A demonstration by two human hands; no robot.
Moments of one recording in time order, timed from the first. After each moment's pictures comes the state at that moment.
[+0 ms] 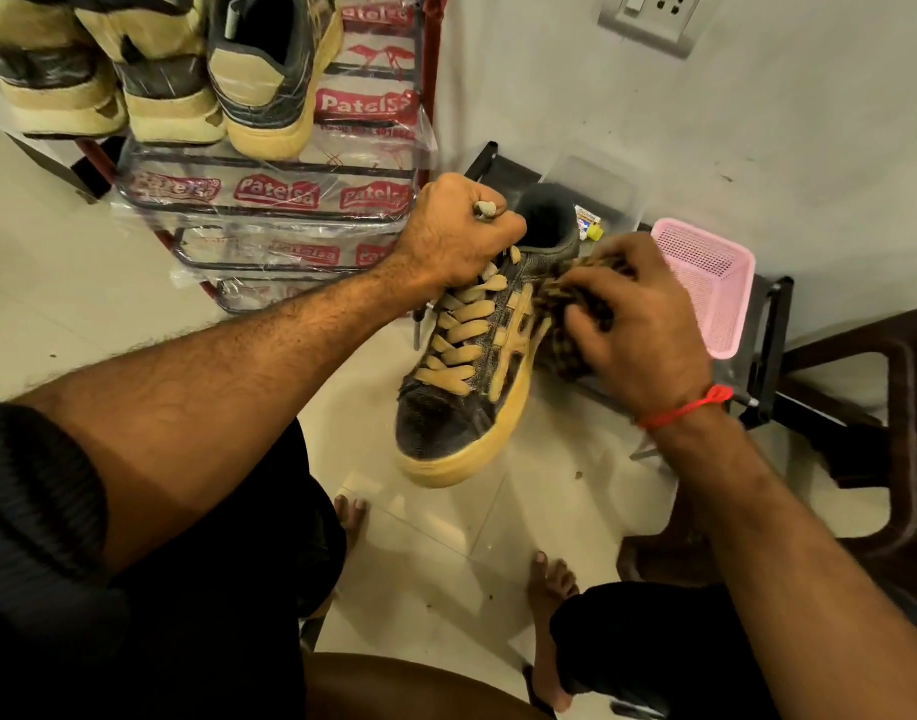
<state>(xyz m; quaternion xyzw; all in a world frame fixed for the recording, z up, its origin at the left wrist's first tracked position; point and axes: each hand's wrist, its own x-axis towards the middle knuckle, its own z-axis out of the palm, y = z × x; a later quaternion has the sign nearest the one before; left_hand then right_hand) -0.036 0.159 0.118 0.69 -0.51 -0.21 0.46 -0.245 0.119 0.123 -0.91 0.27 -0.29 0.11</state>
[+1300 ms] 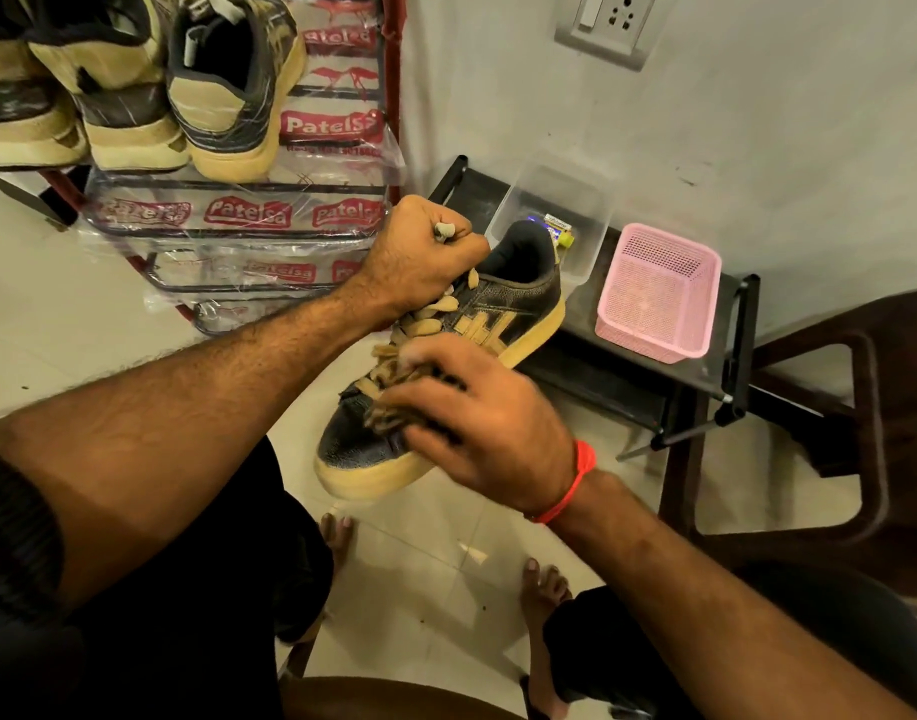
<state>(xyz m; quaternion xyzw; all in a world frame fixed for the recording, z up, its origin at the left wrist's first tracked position) -0.035 0.163 0.115 0.63 -0.55 -0.23 0.49 -0.215 0.202 0.117 -0.94 0.05 -0.28 0.20</state>
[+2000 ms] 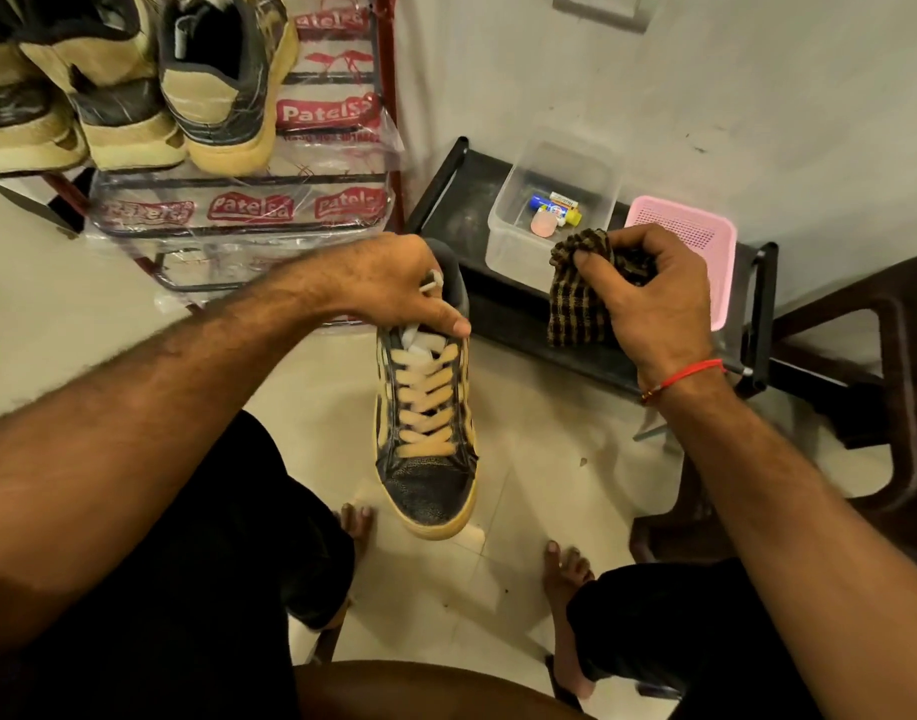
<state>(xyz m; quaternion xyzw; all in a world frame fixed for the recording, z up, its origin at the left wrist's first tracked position) -0.025 0.196 0.153 0.71 -0.61 -0.36 0.04 -0.255 0.104 0.111 -0.69 0.47 -0.41 0.37</state>
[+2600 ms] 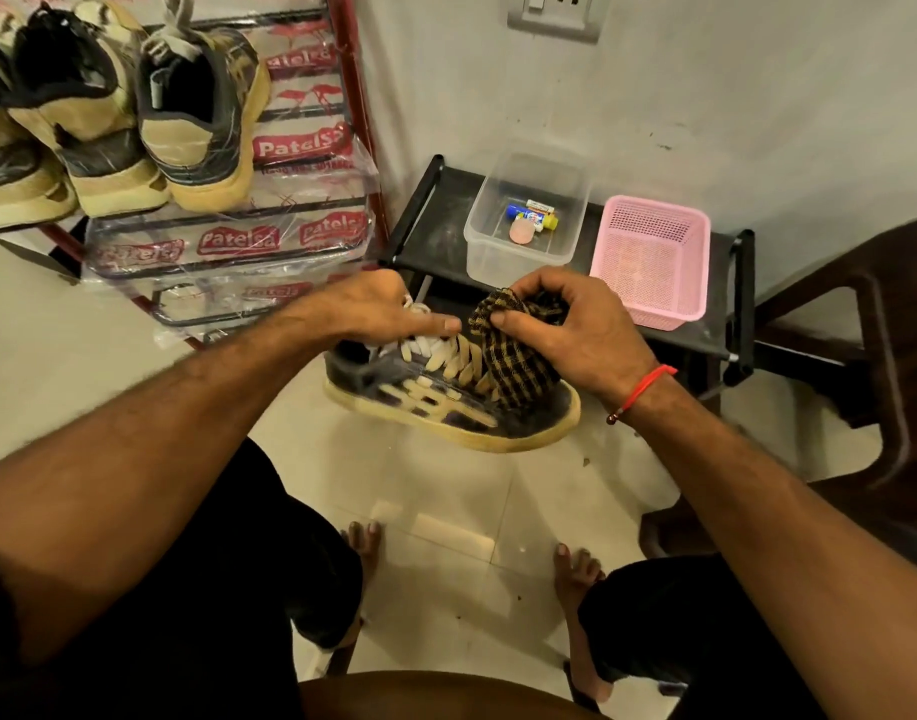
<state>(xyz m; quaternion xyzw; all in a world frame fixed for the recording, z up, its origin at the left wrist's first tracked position) -0.027 0.185 0.123 0.78 -0.52 -0.35 0.00 -0.254 0.132 0.117 -0.79 0.40 -0.22 0.42</state>
